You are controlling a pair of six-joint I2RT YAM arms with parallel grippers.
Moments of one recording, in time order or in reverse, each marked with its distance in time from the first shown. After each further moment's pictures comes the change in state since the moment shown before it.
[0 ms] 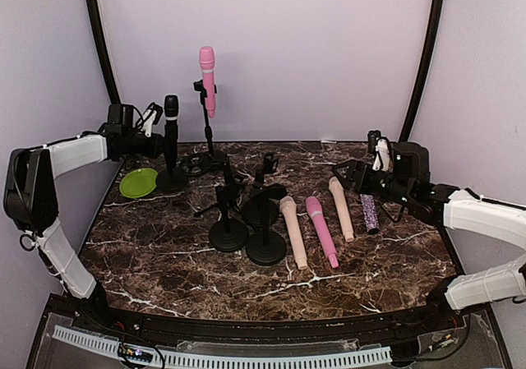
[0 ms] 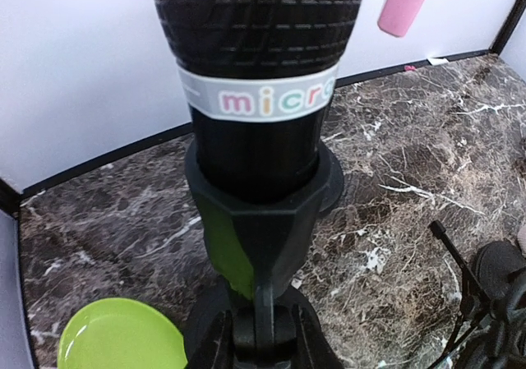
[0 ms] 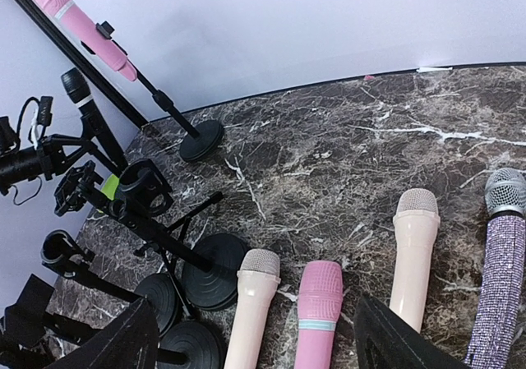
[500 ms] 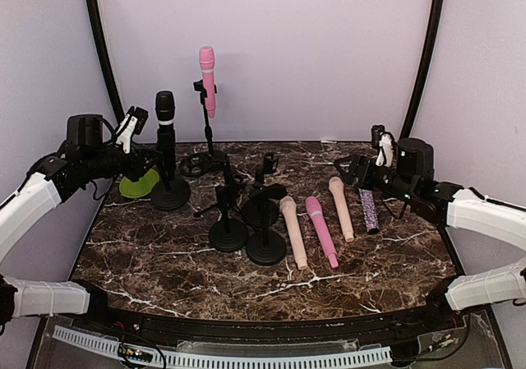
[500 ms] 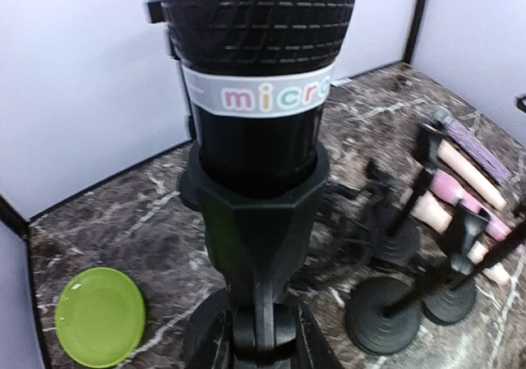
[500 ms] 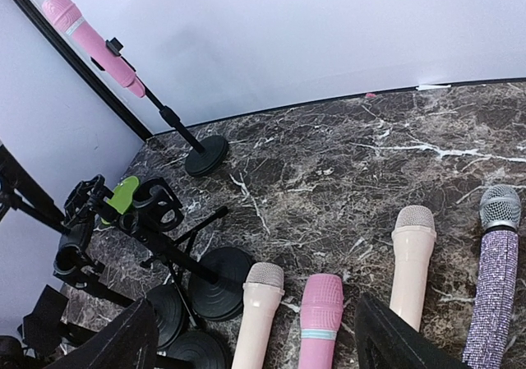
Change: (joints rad) left arm -0.130 -0.652 -0.292 -0.188 -0.010 -0.025; right arm -0.003 -0.031 0.013 -0.008 0.011 -0.002
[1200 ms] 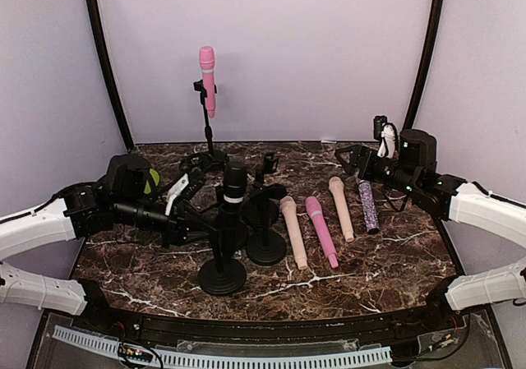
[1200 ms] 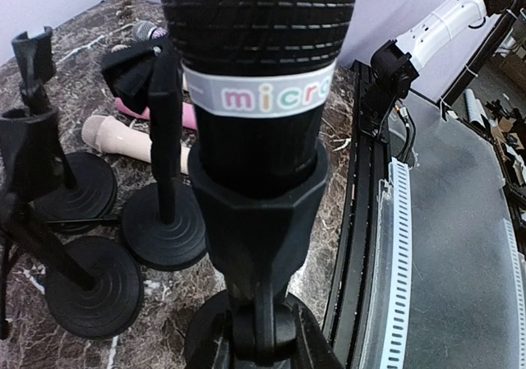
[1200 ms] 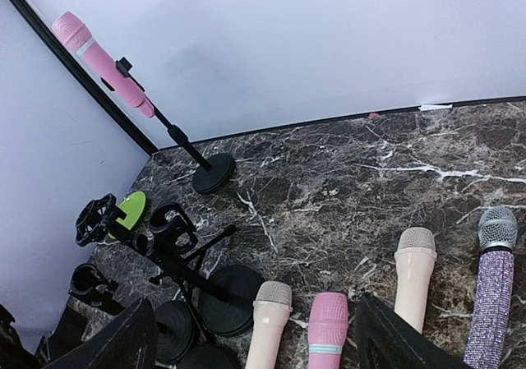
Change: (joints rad) left arm -0.532 -0.066 -0.200 -0.010 0.275 -0.123; right arm 0.000 0.000 0.073 -0.036 0.018 0.003
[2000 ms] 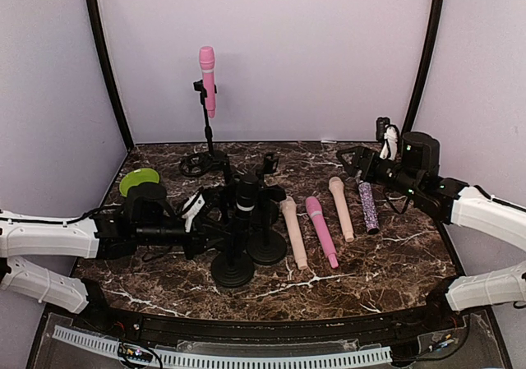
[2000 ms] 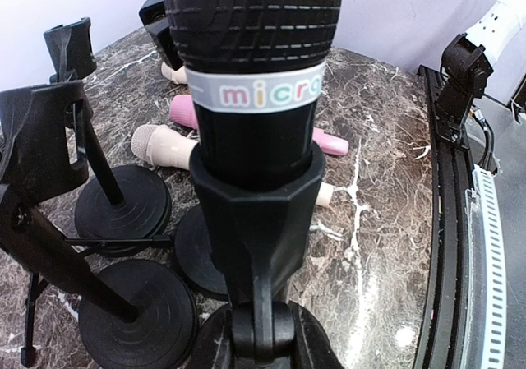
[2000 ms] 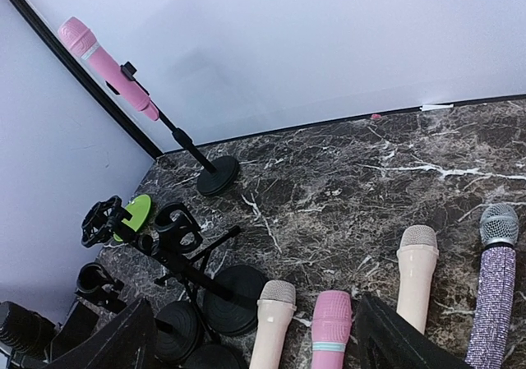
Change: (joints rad) left arm -0.106 0.150 -0.252 0.521 -0.279 0.032; right arm 0.000 -0.031 -0.029 0.013 -0.005 0.015
